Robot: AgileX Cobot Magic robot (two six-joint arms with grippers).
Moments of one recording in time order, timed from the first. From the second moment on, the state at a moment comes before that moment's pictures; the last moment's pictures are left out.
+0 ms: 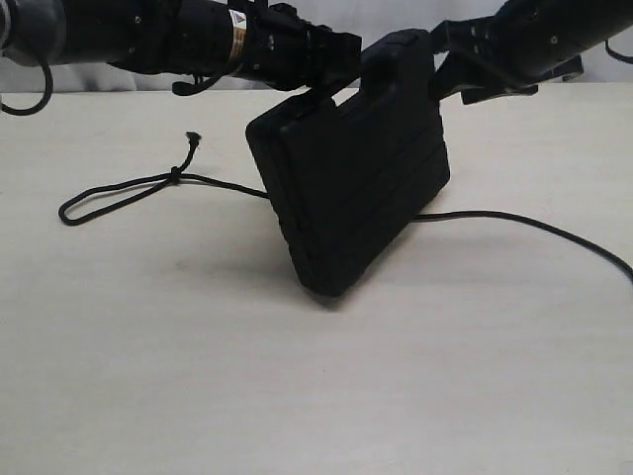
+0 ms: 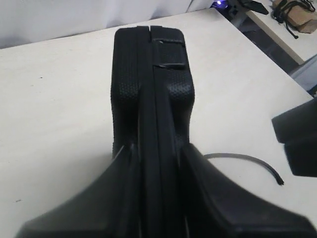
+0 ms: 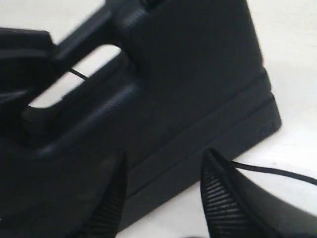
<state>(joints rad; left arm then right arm) -0.45 2.02 -1.51 1.75 -0.48 -2.08 0.10 1.73 -1.44 0.52 0.86 -0.30</state>
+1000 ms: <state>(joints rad) -0.51 2.01 -1.51 1.75 -0.62 -1.96 0.10 1.64 -1.34 0.62 0.62 -0.54</state>
